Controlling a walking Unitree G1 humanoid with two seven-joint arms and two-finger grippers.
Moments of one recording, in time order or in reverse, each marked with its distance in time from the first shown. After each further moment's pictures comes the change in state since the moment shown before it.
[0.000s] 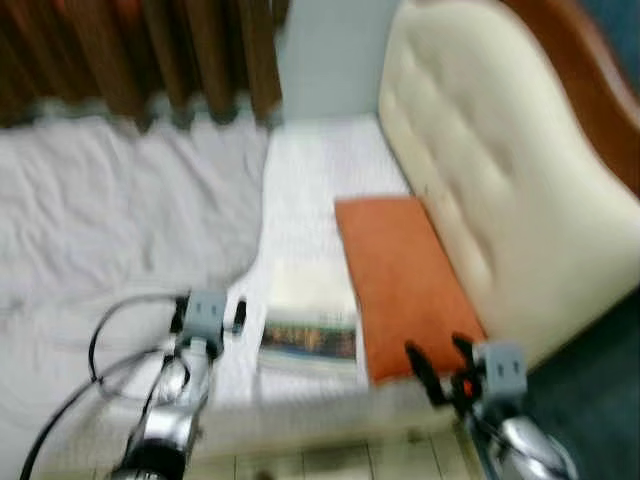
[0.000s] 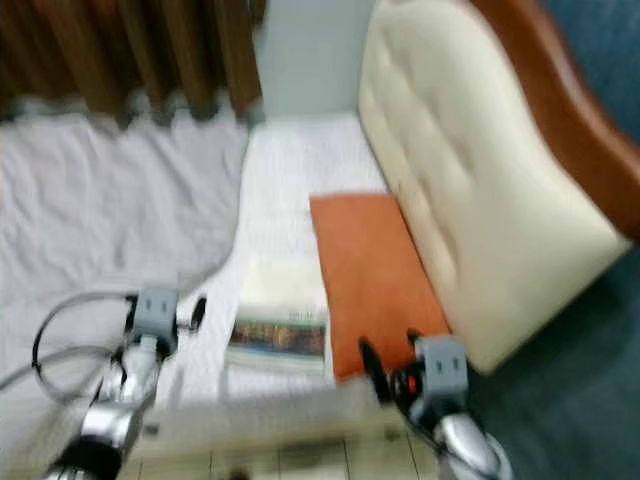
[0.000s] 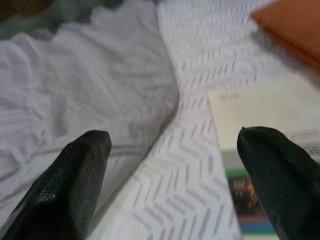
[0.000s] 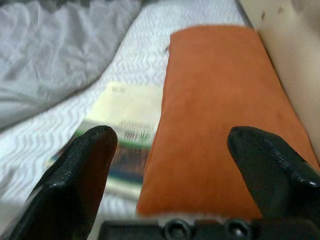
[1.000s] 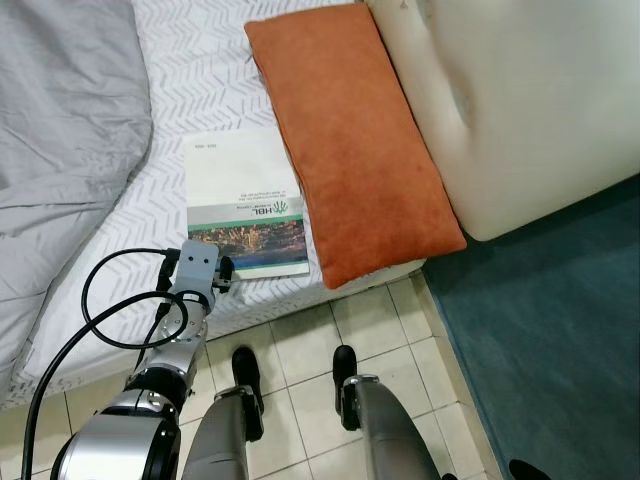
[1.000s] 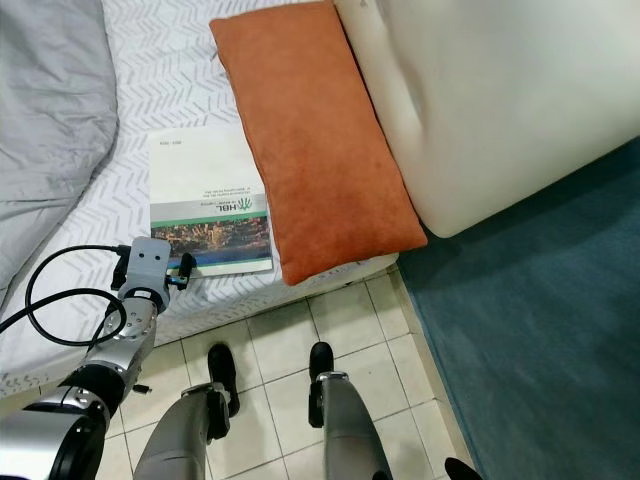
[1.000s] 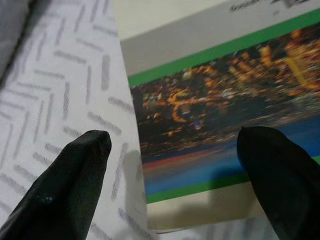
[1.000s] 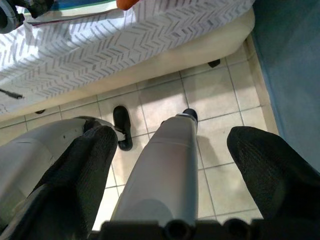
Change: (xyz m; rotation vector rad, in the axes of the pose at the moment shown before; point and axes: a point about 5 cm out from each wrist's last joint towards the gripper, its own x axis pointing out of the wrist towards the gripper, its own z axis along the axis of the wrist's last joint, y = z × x) left arm 0.038 0.028 0.037 0.028 0.008 0.133; right arm -0.156 0.058 0.040 0.061 0.218 -0.023
